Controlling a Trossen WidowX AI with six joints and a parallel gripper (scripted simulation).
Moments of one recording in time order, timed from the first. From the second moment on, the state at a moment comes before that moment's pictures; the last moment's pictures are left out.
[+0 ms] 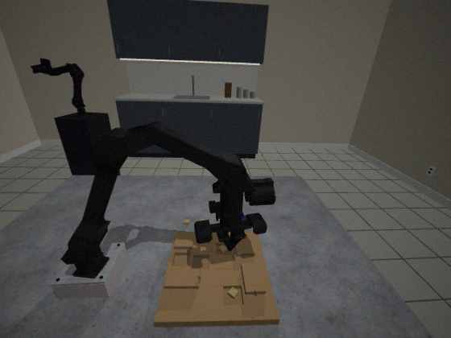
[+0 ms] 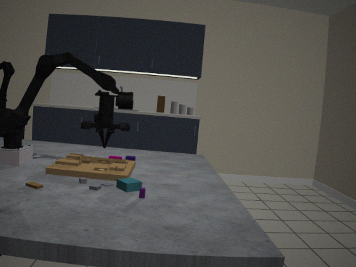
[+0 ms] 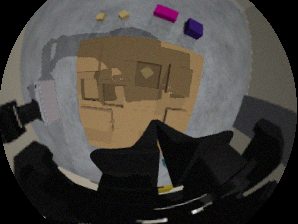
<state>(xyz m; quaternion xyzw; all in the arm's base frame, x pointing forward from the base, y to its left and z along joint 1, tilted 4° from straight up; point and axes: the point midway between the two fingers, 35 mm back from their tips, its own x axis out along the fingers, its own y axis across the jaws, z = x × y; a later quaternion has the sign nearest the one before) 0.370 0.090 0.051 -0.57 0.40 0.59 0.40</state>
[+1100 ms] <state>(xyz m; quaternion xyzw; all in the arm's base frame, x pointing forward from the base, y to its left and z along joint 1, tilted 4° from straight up) 0.395 0.013 0.040 -0.34 0.62 0.35 0.61</state>
